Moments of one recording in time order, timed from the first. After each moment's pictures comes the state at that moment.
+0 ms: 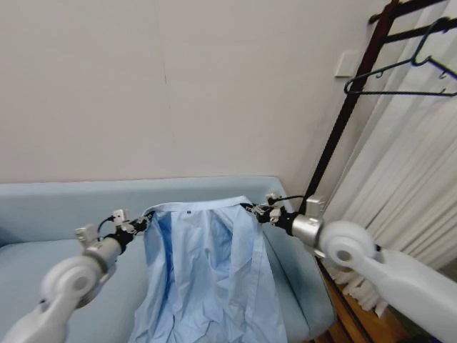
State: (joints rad) left arm 0.99 -0.91 -0.46 -1.89 -1.07 0.42 -0.25; right arm -0.53 0.62 -0.16 1.98 1.17 -0.36 0.10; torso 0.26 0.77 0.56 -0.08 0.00
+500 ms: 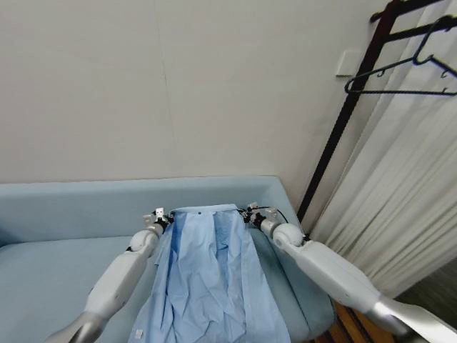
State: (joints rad) left arm 0.47 -1.17 -0.05 -1.06 -0.80 0.25 -0.06; right arm -0.38 1.00 -0.29 1.36 0.81 -0.25 0.04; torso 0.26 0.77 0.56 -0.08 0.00
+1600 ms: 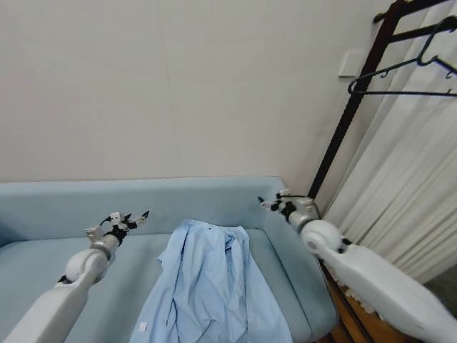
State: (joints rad) left arm 1.21 -0.82 -0.76 -1.97 -1.06 0.22 -0.06; right arm -0.61 0.53 0.12 2.16 1.14 -0.37 0.73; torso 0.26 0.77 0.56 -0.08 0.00
